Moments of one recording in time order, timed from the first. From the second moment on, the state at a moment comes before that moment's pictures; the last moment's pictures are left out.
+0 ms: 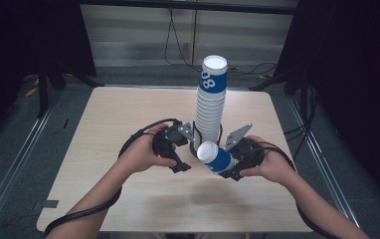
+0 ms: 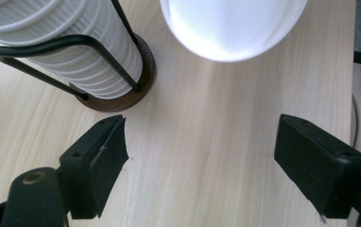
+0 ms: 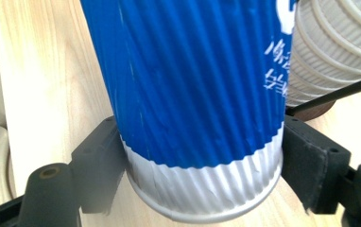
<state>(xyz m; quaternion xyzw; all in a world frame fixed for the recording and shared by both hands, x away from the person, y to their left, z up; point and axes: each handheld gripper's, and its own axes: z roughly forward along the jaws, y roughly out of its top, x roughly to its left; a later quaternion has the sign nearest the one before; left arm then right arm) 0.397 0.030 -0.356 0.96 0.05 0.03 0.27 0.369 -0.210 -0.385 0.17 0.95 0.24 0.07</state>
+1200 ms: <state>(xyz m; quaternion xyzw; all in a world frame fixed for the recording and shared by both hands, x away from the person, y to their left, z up) 0.400 0.011 -0.359 0.96 0.08 -0.04 0.26 0.371 -0.188 -0.384 0.13 0.97 0.20 0.07</state>
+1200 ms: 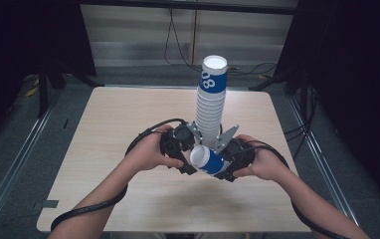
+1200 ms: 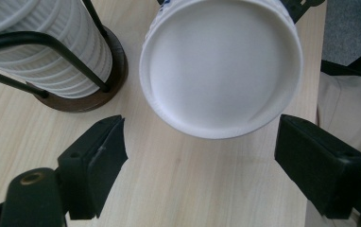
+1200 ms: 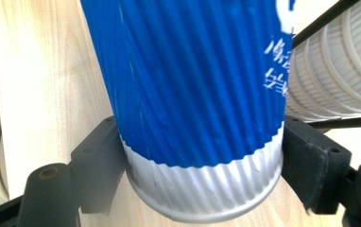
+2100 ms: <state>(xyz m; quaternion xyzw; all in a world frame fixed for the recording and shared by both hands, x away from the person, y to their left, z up) 0.403 0.000 -0.358 0.96 0.08 -0.06 0.25 0.369 -0.172 -0.389 0.10 0.98 0.17 0.08</state>
